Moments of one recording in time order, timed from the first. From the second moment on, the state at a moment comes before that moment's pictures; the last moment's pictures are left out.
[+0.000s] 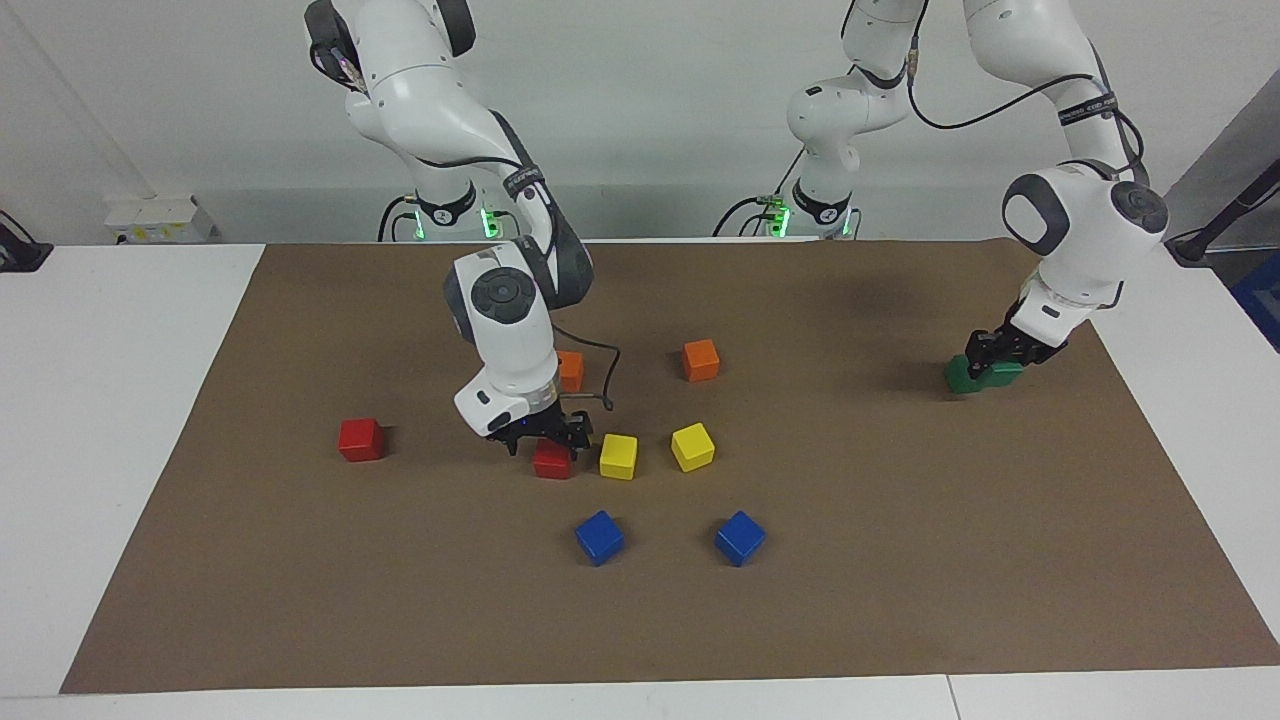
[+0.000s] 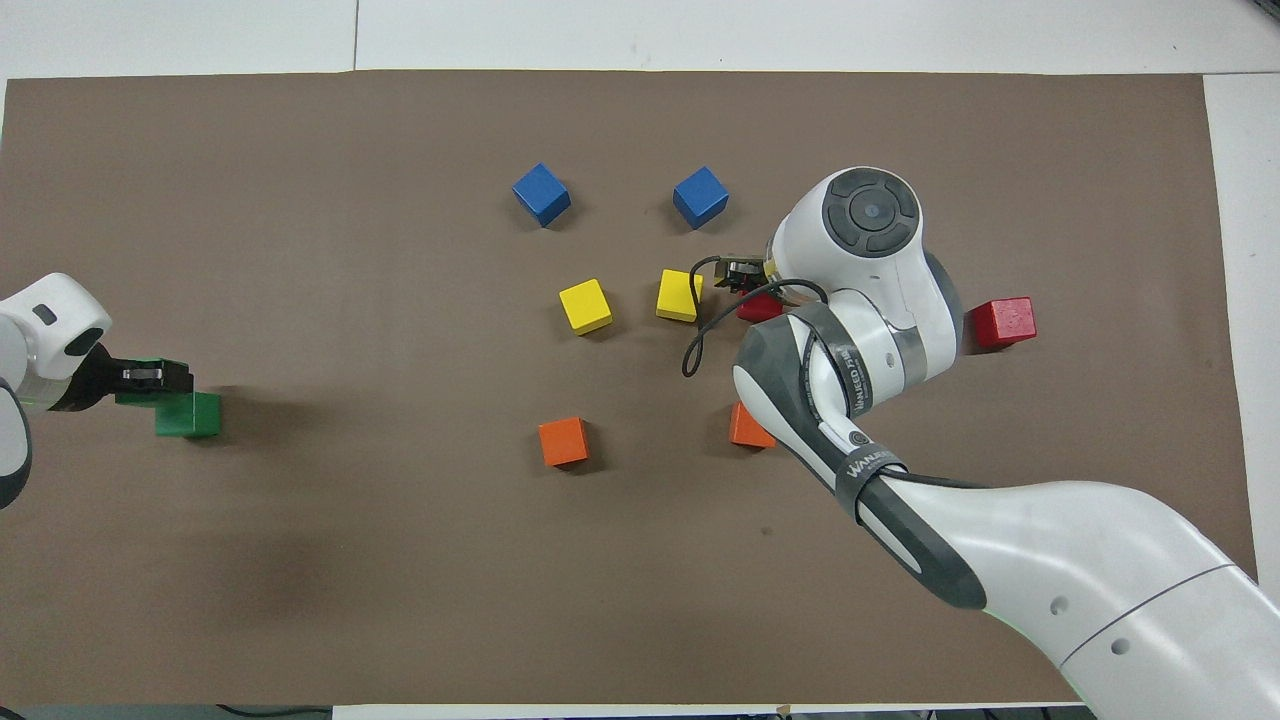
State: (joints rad) left arm 0.24 0.04 -0.05 -2.21 -0.04 2.27 0.27; right arm 0.25 0.46 0.12 -1.74 -0.08 2.27 0.55
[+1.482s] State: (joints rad) left arm 0.27 -0.02 -0.05 -2.35 -0.04 2.39 0.29; right arm 0.00 0.19 0.11 -1.71 -0.08 1.88 0.13
